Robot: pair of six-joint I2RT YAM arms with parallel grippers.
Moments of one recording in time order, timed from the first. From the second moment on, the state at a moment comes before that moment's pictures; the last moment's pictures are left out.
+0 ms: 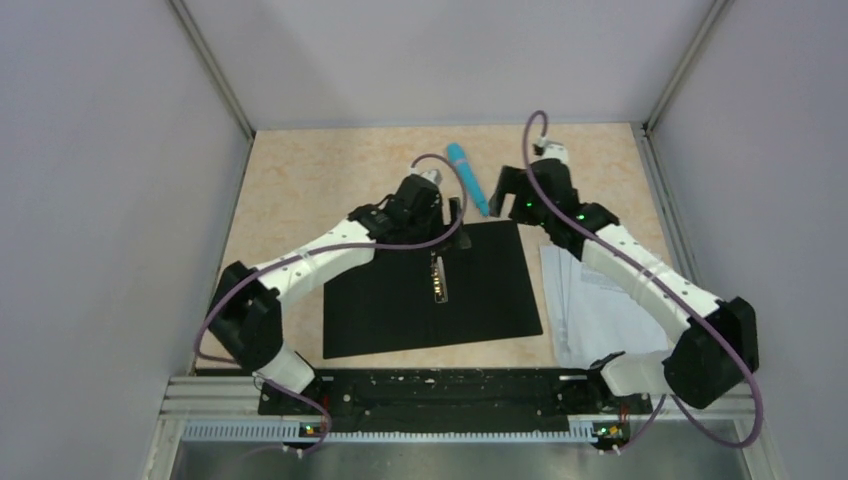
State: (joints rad) left arm -0.69 1.53 1.19 -0.45 0.07 -0.72; right arm 0.58 1.38 1.14 -0.36 0.20 0.52
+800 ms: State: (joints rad) left arm -1.09 2.18 1.66 -0.35 0.24 -0.75; right arm -0.47 1.02 0.71 -0.55 0.22 0.61
